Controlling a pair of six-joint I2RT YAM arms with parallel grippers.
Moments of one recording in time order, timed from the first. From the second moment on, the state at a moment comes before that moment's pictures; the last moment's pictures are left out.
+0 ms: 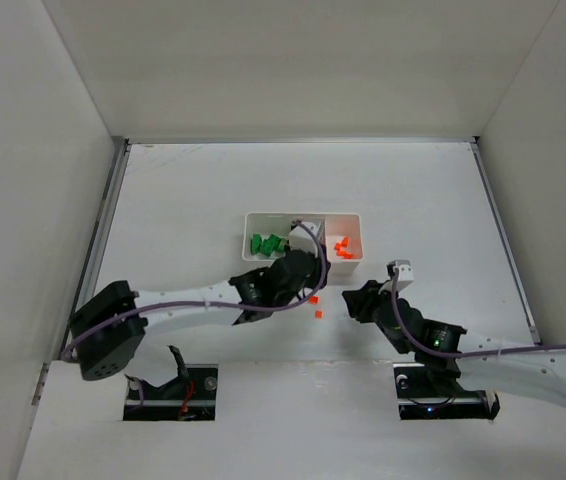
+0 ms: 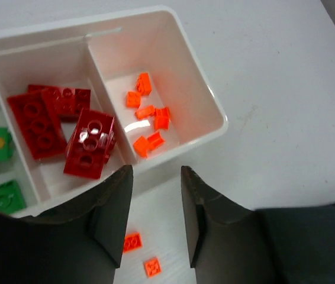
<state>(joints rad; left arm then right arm) -1.08 1.47 0.86 0.17 -0.41 -0.53 1.13 0.72 0.19 0.13 0.67 0.80</state>
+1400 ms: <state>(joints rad) -1.26 1.67 0.68 0.22 -0.64 -0.67 1.24 0.76 0.25 -0.02 0.78 0.90</state>
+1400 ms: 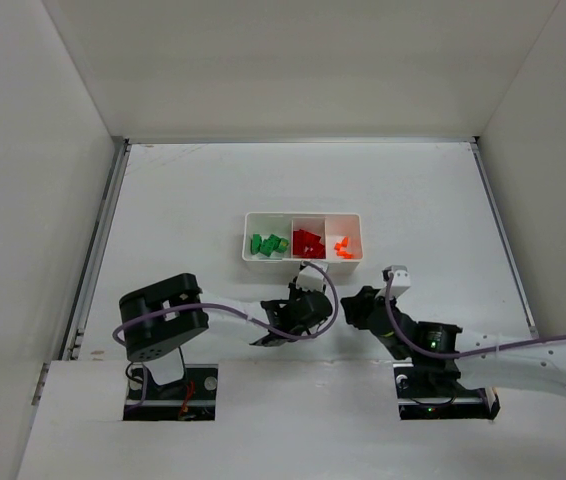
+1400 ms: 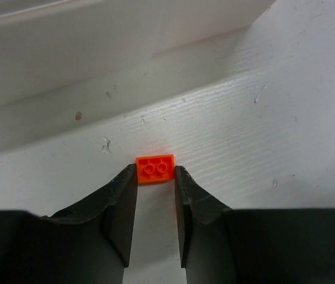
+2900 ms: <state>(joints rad) -1.20 0.97 0.34 0.11 -0.65 -0.74 1.42 1.65 0.74 -0.30 0.97 1.19</state>
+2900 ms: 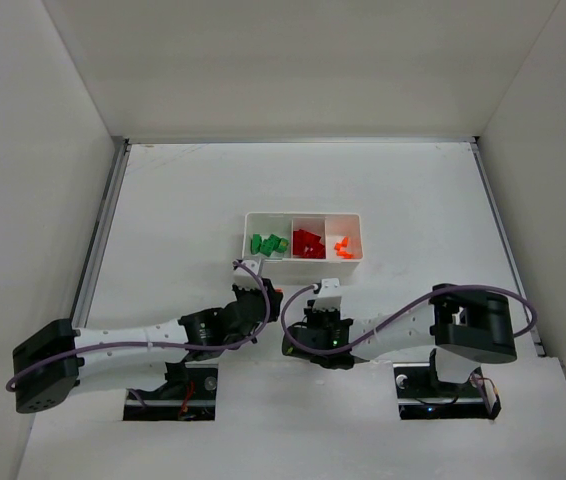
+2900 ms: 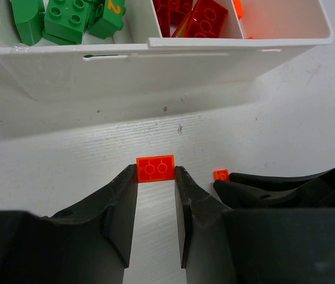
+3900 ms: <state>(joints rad) -1.24 1.03 0.42 0.10 -0.64 -0.74 0.93 1.18 0.69 -0.01 0.81 0.63</state>
